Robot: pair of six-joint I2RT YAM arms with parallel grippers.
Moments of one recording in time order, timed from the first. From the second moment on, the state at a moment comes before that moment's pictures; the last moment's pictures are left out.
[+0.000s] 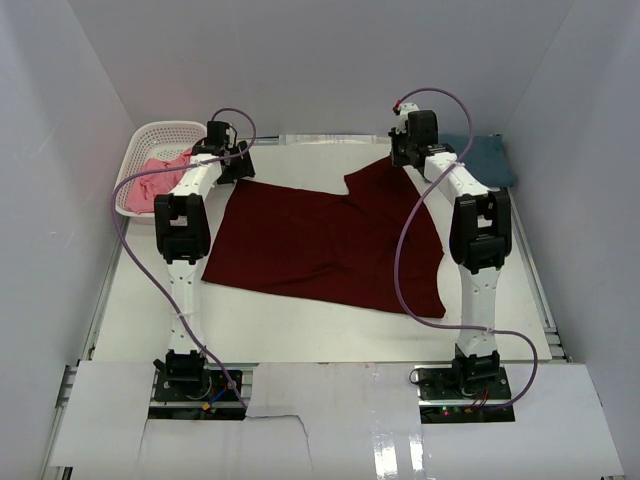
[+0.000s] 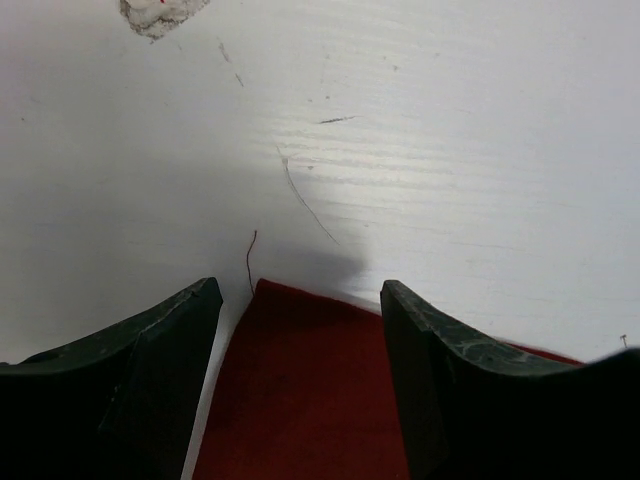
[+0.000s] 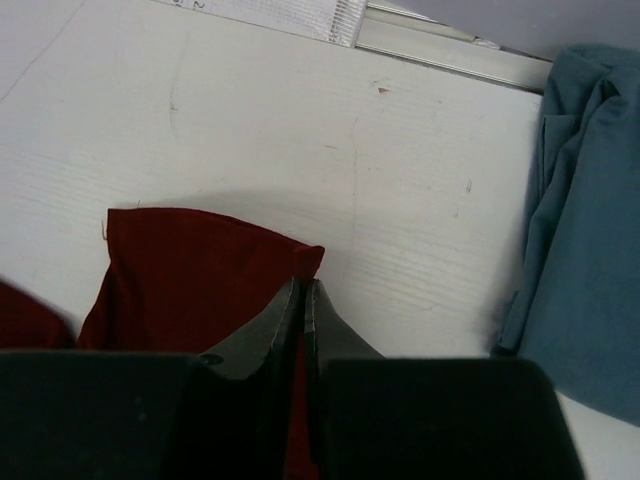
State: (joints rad) left arm -0.05 2.48 2.16 -0.54 0.06 -0.27; right arm 0.21 2.26 1.92 -0.25 -0.10 -0.04
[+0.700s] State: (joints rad) left arm -0.05 2.54 2.23 -0.52 0.04 -0.26; right arm 0.18 2.10 1.76 -0.18 -0.12 -0.04
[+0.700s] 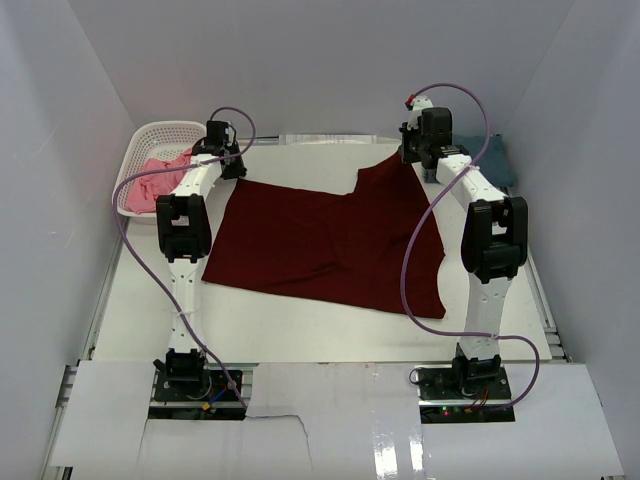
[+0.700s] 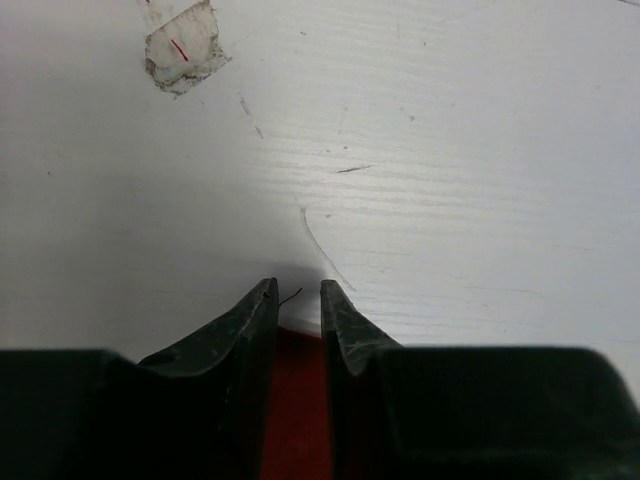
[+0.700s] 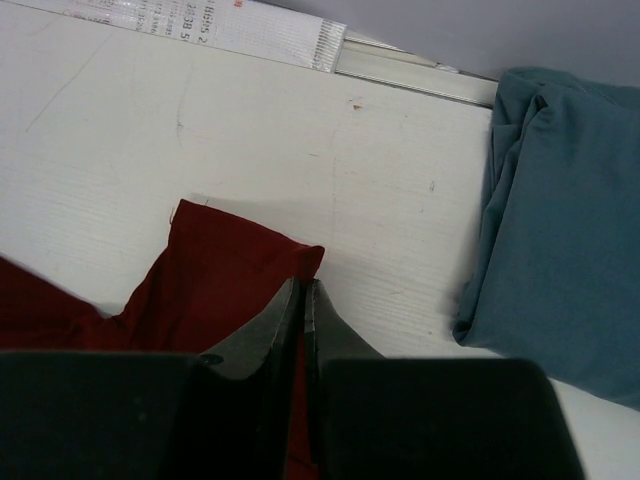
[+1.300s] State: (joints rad) left arm -0.05 2.47 2.10 -0.47 0.00 -0.27; right arm 0.18 2.10 1.76 -0.18 -0.14 -0.03
